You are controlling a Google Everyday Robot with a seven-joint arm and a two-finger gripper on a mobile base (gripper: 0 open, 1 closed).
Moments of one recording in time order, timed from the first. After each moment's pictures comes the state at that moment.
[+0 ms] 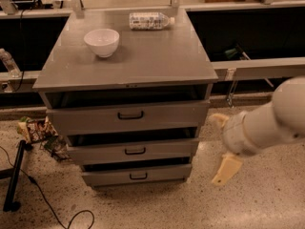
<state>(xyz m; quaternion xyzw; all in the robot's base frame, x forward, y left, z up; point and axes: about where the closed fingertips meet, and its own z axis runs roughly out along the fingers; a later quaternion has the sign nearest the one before) 0.445 -0.160 0.757 -0.63 0.73 0.07 0.26</state>
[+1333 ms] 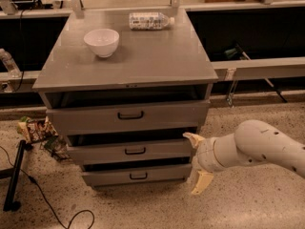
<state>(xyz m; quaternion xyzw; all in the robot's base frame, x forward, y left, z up) 0.474 -0.116 0.635 -0.70 0.64 0.09 0.31</state>
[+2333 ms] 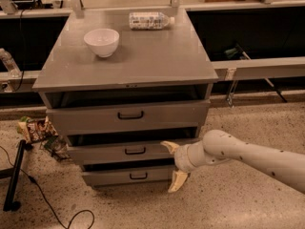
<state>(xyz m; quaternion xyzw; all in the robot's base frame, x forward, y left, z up) 0.537 -0.056 0.495 -0.72 0.58 0.15 0.34</state>
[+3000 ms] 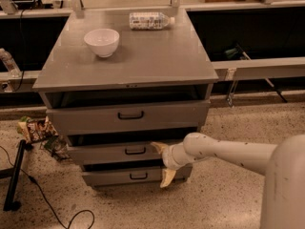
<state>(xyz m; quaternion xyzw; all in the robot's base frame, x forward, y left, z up) 0.584 -0.024 0.424 -0.77 0.55 0.10 0.32</state>
